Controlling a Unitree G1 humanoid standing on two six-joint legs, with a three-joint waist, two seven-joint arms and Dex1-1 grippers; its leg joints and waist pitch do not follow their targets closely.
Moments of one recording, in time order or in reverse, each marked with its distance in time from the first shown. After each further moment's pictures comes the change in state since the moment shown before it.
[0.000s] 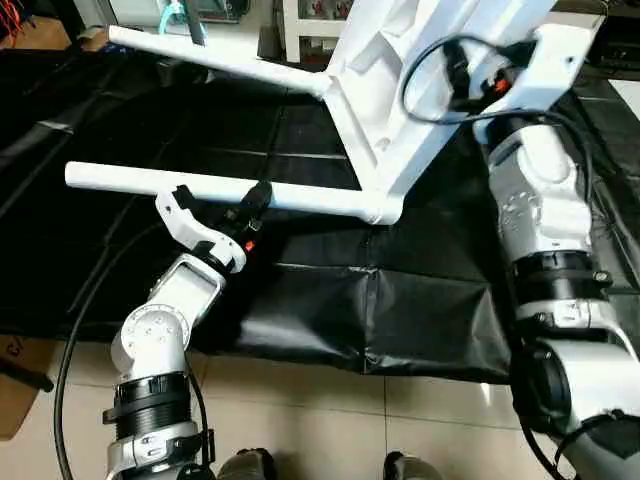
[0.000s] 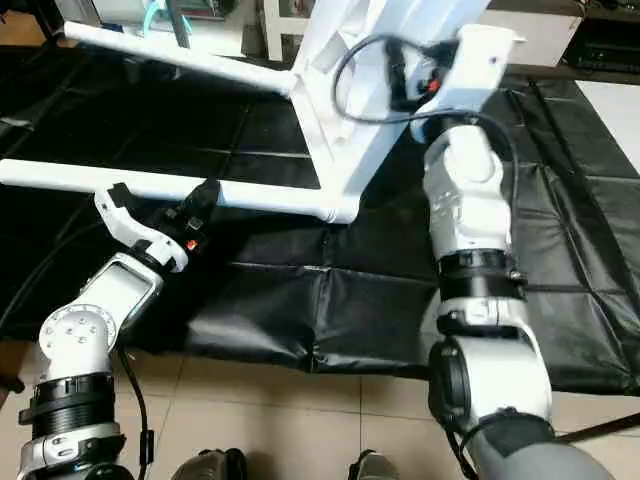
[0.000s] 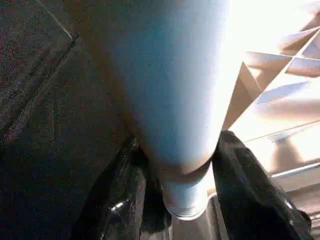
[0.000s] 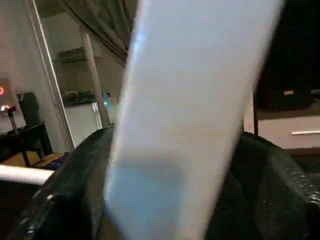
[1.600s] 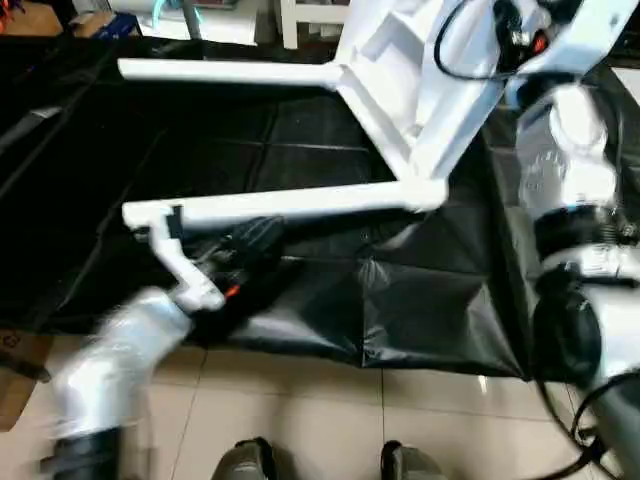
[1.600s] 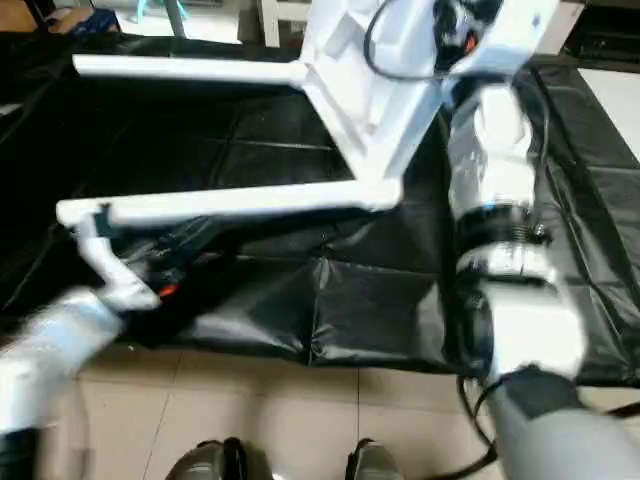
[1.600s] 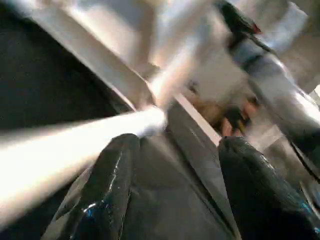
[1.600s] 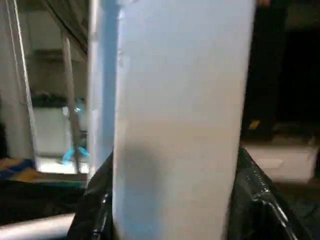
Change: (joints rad) left arm 0.269 0.382 -0.163 -0.409 -0.079 0.110 -0.510; right arm -0.285 -0.170 0.013 0.416 -0.102 -0.225 0.013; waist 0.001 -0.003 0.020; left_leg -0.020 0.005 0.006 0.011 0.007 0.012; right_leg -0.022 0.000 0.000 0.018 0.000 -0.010
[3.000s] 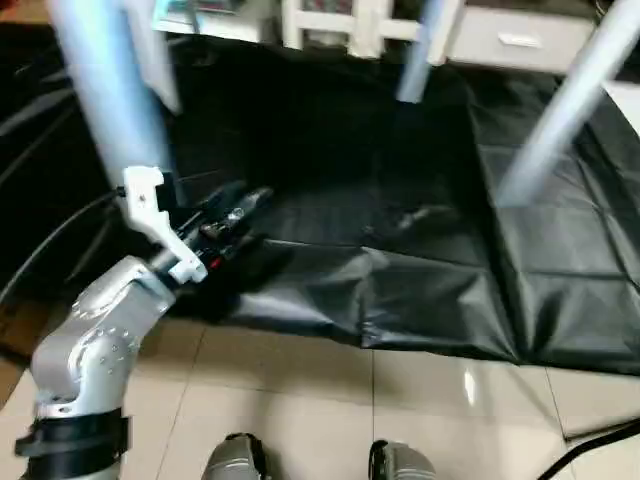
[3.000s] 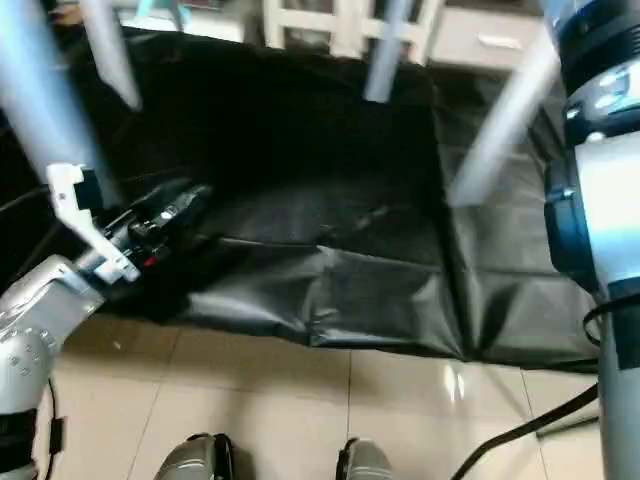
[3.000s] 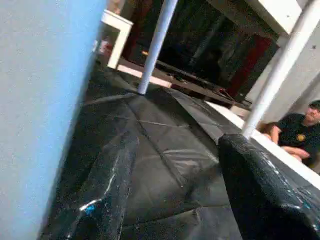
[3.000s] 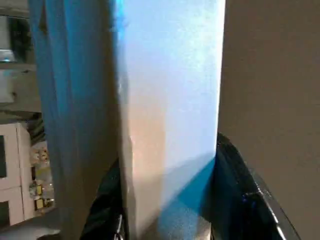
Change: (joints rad) left arm -0.101 -0.059 -0.049 0.110 0.253 -0.266 0.160; right arm -0.459 -0.198 0.643 0.189 -0.851 -0.338 -0.284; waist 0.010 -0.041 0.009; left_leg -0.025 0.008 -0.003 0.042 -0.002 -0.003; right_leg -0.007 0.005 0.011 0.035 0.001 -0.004
